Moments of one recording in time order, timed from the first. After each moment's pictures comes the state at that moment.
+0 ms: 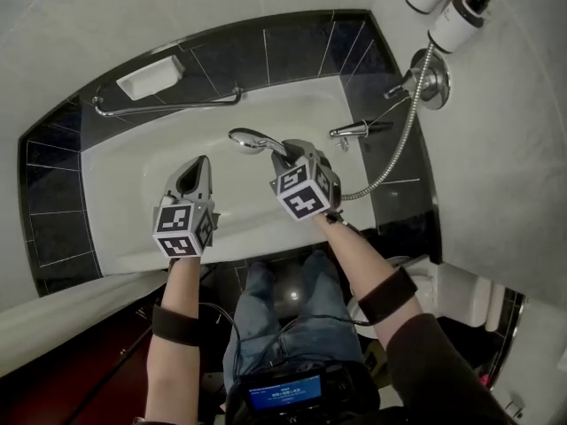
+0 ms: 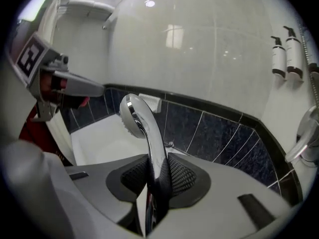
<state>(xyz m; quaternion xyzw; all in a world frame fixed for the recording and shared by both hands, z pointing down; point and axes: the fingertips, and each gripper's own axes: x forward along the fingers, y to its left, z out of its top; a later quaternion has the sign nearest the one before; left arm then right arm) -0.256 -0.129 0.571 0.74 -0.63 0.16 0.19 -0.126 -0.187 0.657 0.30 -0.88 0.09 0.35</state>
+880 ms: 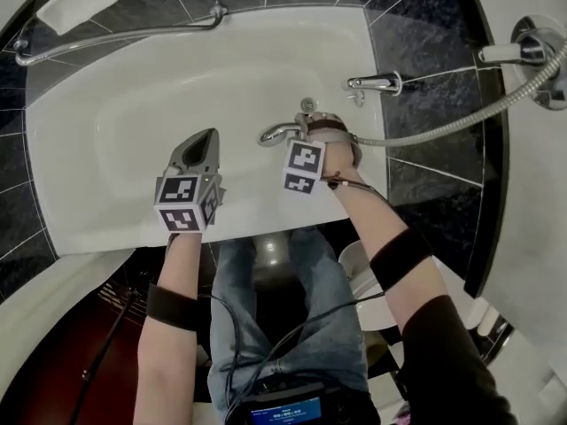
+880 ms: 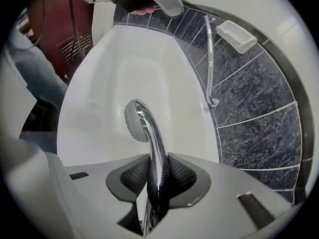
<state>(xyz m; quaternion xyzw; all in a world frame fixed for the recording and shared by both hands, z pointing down) -0.232 -0.144 0.870 0.73 -0.59 0.18 0.30 -0.072 -0.193 0.991 0.05 -0.73 -0.21 0.65</state>
